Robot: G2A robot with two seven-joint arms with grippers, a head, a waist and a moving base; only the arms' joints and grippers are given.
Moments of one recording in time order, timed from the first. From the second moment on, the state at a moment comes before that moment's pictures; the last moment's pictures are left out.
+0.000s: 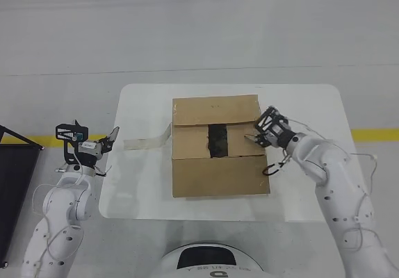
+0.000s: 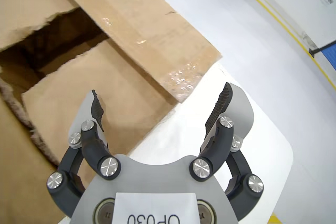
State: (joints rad) left arm 1.73 -1.15 -1.60 -1.80 1.33 0.00 0.00; right arm -1.36 -1.15 1.42 -1.69 -1.43 -0.55 0.44
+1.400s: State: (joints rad) left arm 1.73 -1.15 -1.60 -1.80 1.33 0.00 0.00; right arm -0.85 -1.27 1.22 -1.34 -0.81 -0.29 0.74
